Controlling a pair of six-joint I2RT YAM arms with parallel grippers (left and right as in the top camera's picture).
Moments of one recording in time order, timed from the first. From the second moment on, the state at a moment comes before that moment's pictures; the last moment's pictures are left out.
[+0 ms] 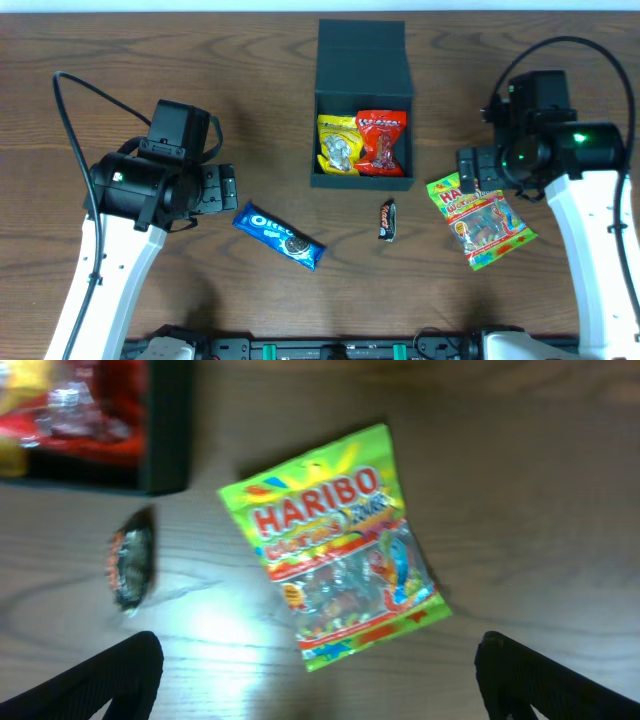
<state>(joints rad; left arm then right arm) -0.25 1.26 1.34 -1.35 -0.14 -0.33 0.02 1.39 1.37 -1.27 0.09 -0.02</state>
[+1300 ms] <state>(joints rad) -0.25 1.26 1.34 -1.35 -0.15 -0.33 -0.11 1.70 1.10 -0.98 0.04 -0.28</state>
